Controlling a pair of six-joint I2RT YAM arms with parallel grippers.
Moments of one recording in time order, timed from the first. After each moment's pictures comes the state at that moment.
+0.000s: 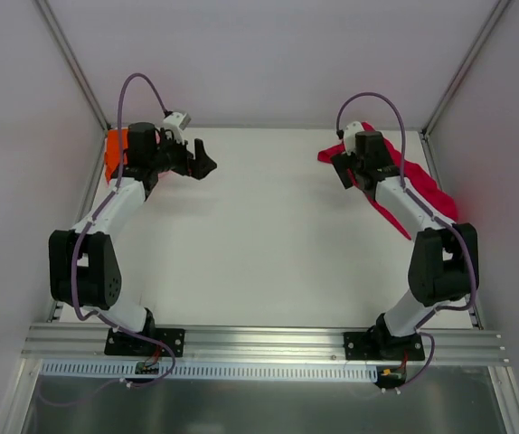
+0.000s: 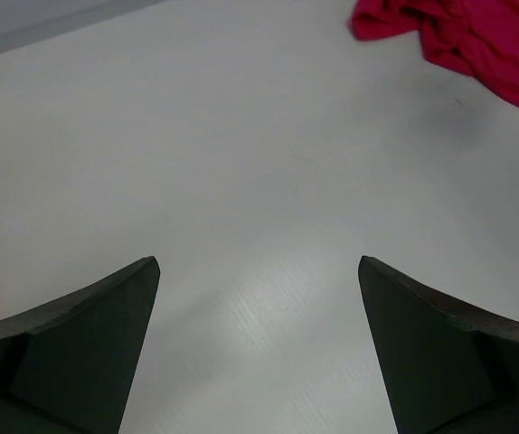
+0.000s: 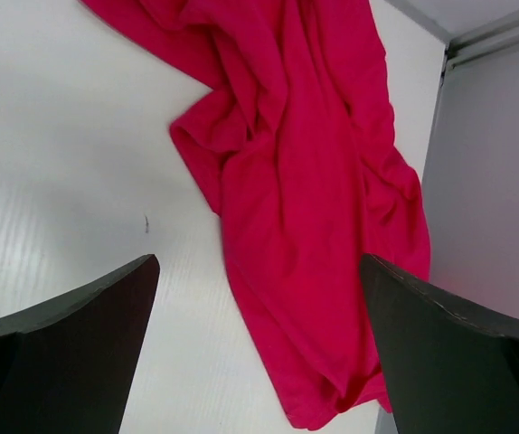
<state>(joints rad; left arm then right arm) -0.08 1.56 1.18 -0.06 0.57 -0.02 0.24 1.63 1.24 -0.24 0.30 -0.40</state>
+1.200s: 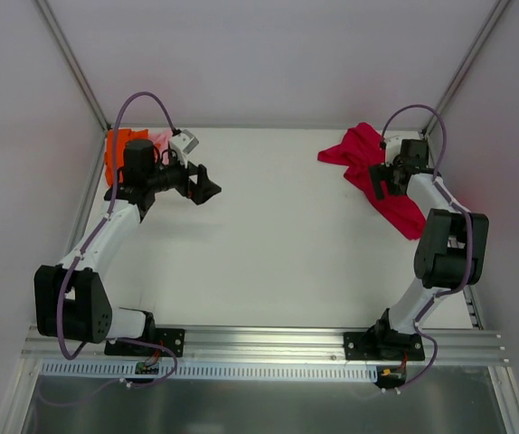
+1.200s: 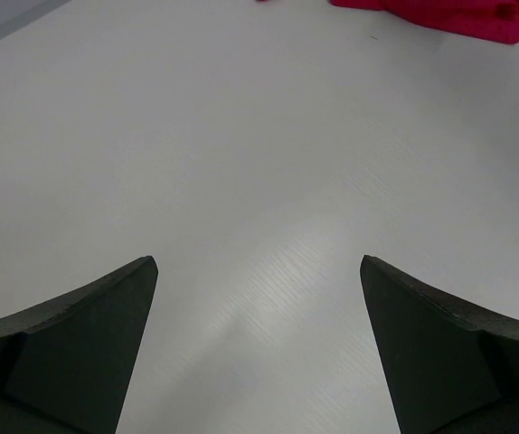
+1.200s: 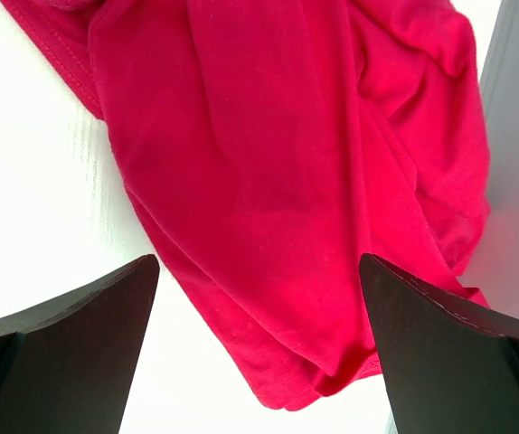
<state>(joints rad) -0.13 1.36 1.02 -0.14 0.73 0.15 -0.09 1.76 1.25 -0.35 0.07 -0.41</state>
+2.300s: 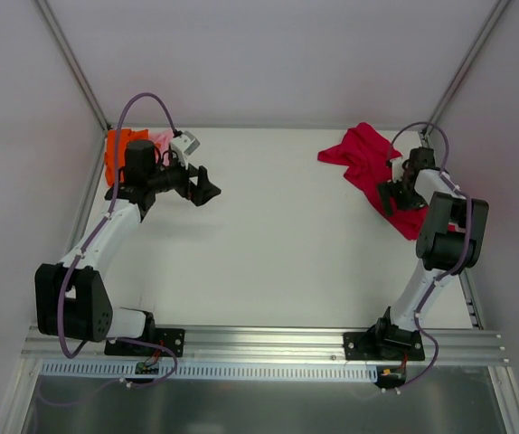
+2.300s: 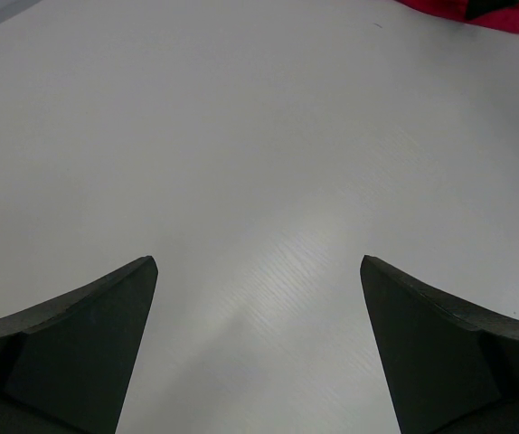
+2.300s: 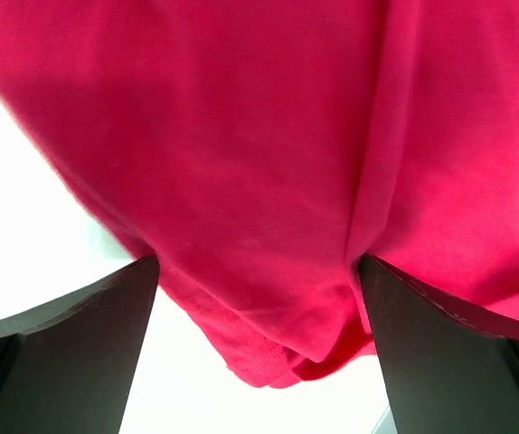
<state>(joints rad) -0.13 1.35 1.02 -0.16 0.72 0.17 -0.20 1.92 1.34 -0.58 0.05 -0.47</state>
